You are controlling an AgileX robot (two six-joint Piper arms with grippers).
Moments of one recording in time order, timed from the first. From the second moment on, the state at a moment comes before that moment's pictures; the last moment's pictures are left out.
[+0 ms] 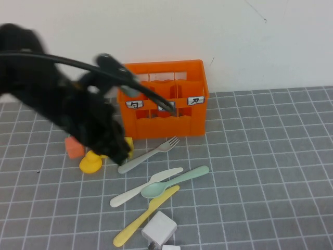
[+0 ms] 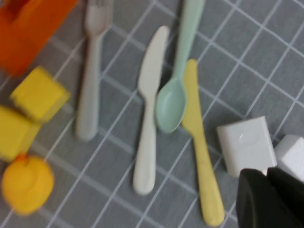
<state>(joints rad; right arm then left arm) -0.07 -0.01 0.02 -0.07 0.42 -0.13 -0.33 1.54 -1.30 -0.37 1.06 0.66</state>
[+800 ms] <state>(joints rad) -0.07 -0.01 0.02 -0.07 0.42 -0.13 -0.55 1.96 -1.51 -0.09 1.09 0.42</state>
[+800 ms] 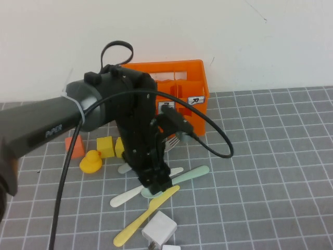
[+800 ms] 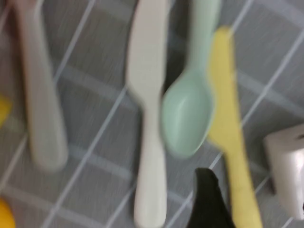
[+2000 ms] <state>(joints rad) -0.07 -0.01 0.02 -0.07 0.42 -0.13 -0.50 1.99 -1.23 -0.19 0.86 0.30</state>
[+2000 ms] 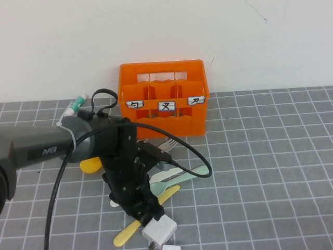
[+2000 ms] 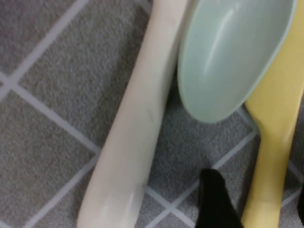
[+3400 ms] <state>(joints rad) -0.07 -0.01 0.02 -0.07 0.42 -0.13 -0.60 2.02 -1.24 -0.21 0.88 0.38</state>
